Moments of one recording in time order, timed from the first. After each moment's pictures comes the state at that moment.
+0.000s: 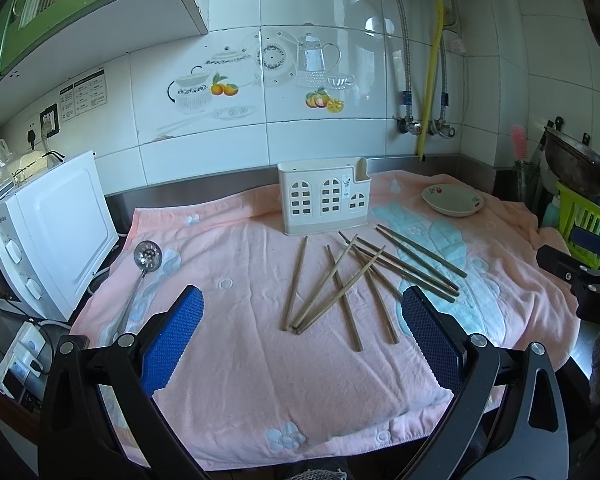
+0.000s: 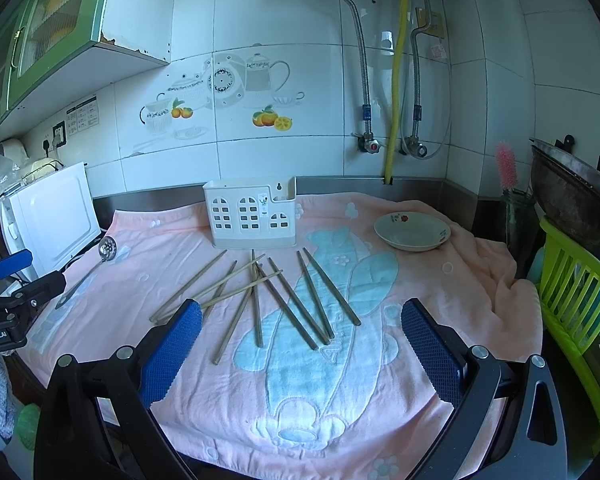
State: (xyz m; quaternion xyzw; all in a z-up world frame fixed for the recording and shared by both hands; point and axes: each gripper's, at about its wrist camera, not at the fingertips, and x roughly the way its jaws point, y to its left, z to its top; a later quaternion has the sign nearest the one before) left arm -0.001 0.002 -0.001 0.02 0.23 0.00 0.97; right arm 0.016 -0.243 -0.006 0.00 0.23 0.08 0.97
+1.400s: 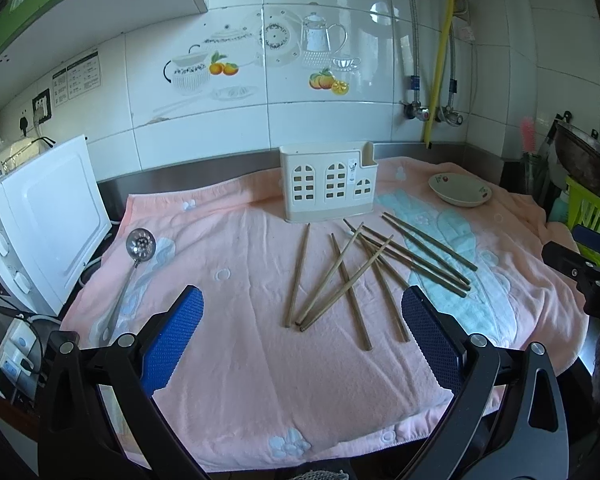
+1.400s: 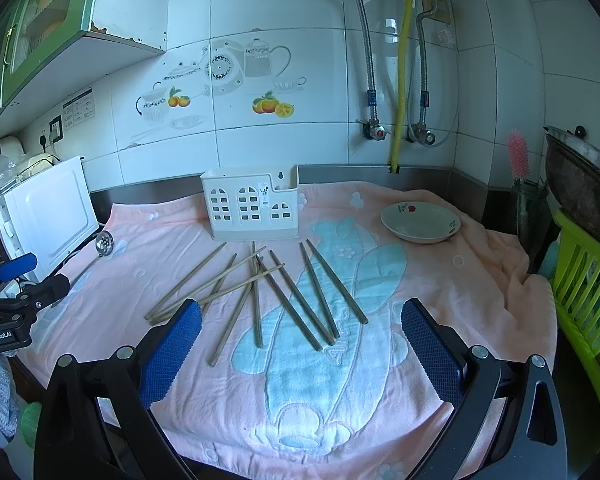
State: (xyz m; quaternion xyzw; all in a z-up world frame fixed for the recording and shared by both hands) left arm 0.027 0.009 -0.016 0.02 0.26 0.00 0.96; right arm 0.040 -0.238 -0.018 0.00 0.25 0.09 0.96
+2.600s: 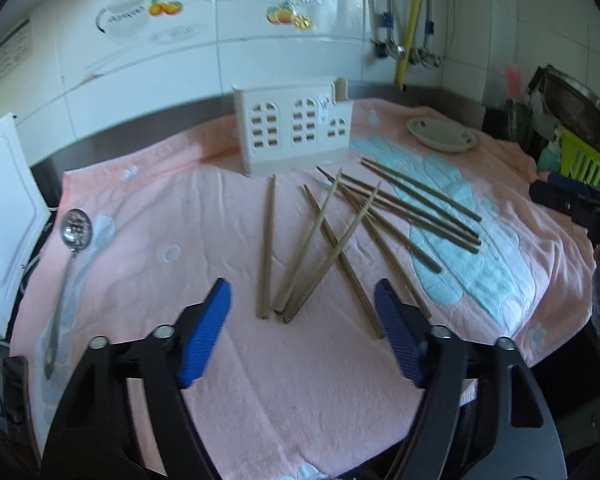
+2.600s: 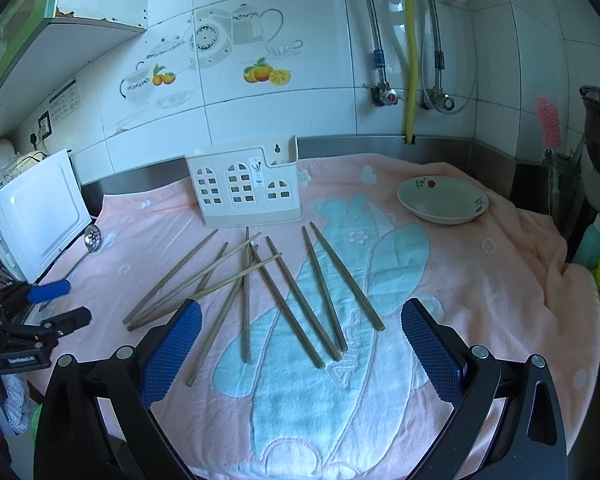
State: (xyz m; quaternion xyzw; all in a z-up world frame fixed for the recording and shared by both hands) left arm 0.104 0.017 -0.081 0.04 0.34 -0.10 0.93; right arm 0.111 -0.242 -0.055 0.02 0.29 0.11 0.95
